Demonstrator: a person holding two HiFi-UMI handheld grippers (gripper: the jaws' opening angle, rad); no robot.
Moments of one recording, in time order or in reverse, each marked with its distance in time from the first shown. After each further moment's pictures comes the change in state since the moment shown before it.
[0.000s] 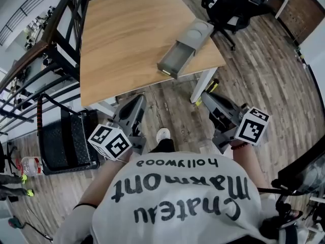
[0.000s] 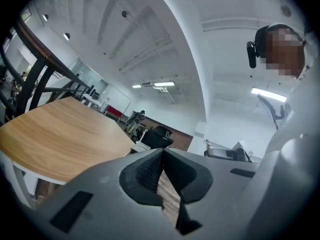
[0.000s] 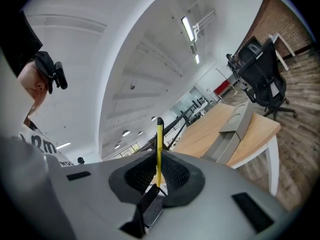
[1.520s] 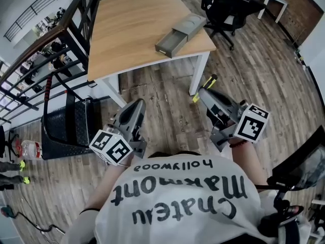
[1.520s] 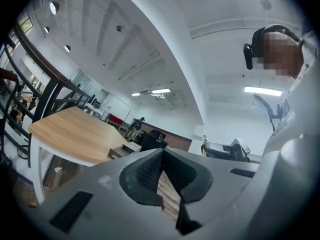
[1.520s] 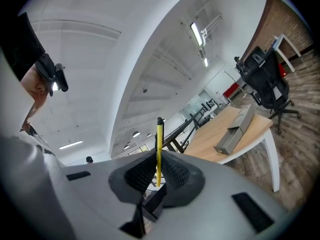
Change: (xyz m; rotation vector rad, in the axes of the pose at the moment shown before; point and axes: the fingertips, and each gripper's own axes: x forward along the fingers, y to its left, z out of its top) left arm -0.123 -0.140 -0.052 0.049 -0.086 0.038; right arm -0.121 0.111 -0.050 -0.043 -0.029 0.104
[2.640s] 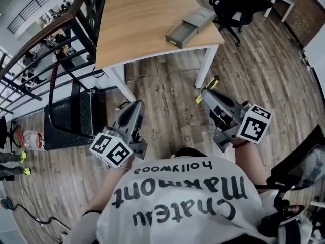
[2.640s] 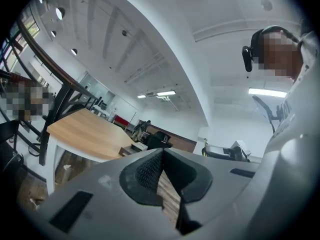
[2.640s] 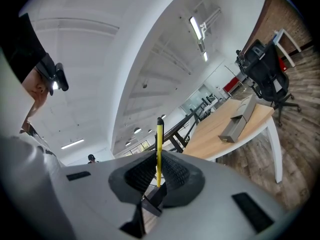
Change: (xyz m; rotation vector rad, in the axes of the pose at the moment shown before) left arm -0.051 0.009 0.009 -0.025 -0.006 0.065; right arm 0.012 0.024 -0.027 0.036 0.054 -0.004
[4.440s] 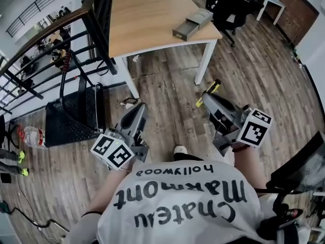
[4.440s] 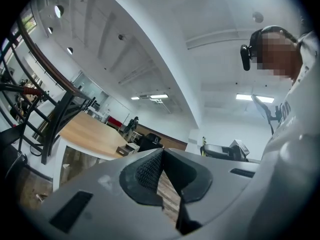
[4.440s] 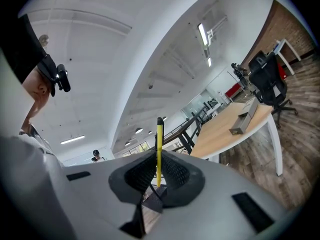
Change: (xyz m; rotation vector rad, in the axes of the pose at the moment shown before) left arm -0.152 -0.049 0.010 0.000 -0.019 -0.088; right arm -0.029 0.153 -0.080 -0.050 -0.035 -0.015
